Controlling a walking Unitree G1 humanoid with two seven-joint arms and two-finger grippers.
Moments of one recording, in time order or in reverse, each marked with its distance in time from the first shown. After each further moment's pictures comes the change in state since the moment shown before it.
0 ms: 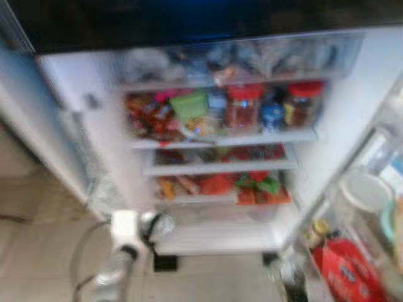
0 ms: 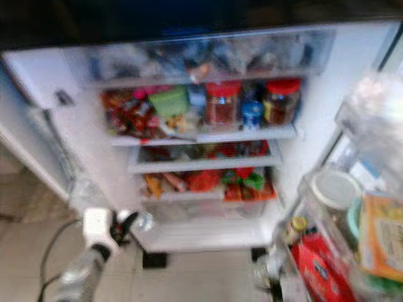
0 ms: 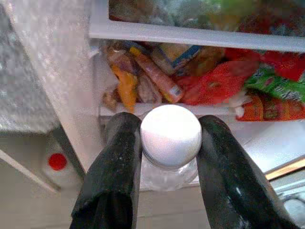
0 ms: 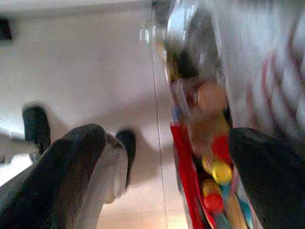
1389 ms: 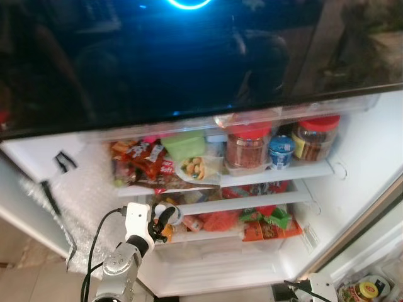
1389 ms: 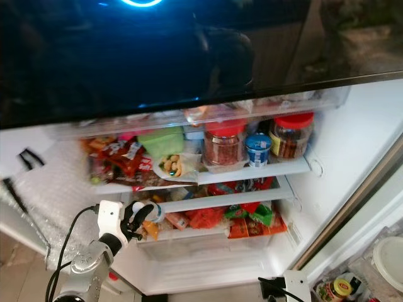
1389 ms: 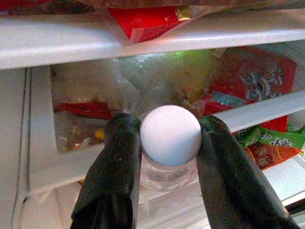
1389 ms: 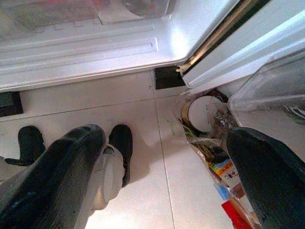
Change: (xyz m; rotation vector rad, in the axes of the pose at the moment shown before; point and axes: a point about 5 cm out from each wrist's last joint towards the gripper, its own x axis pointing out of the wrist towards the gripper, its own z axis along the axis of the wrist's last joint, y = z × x) left arm 0.011 -0.028 0.018 0.101 -0.066 -0.175; right arm 0.000 -0.005 0.005 0.007 -0.026 -0.011
